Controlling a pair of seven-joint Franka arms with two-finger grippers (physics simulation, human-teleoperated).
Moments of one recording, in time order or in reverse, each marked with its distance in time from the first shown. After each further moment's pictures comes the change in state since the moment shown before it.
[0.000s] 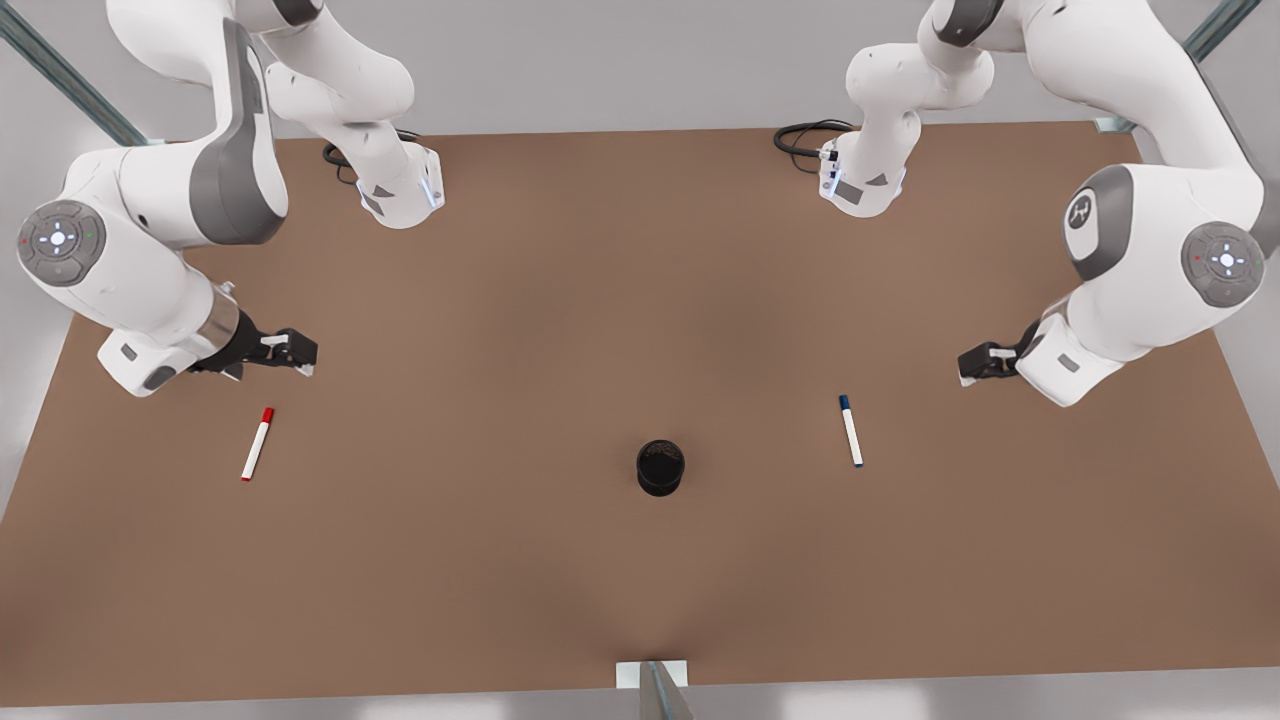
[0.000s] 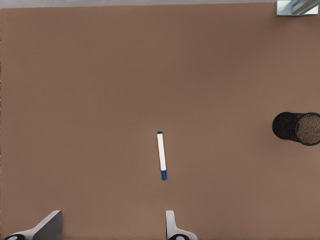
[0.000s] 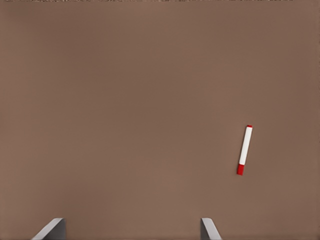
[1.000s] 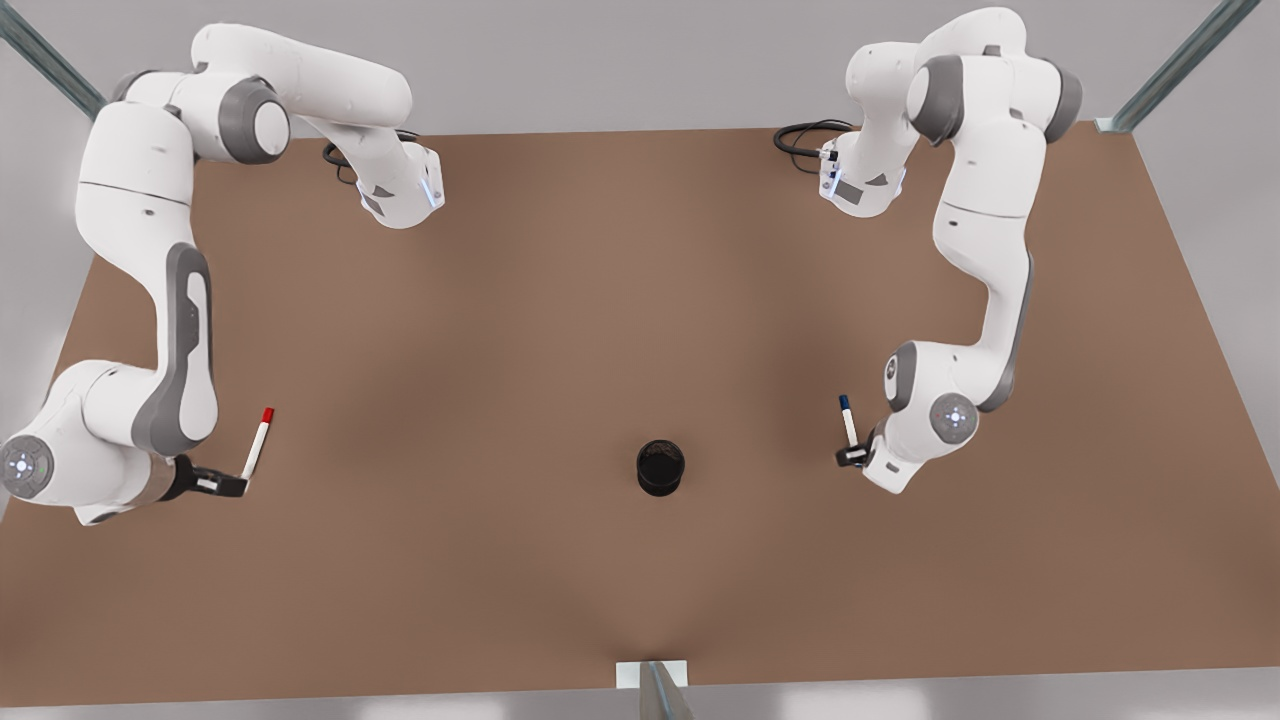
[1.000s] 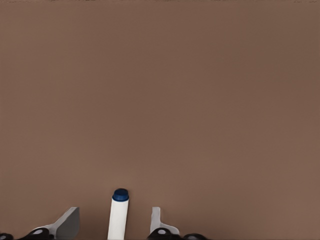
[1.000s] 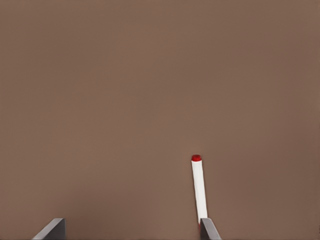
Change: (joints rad) left arm -0.069 0.364 0.001 -0.495 -0.032 0.851 -0.266; right arm -0.294 0.523 -0.038 0.116 -0.006 0.288 0.008
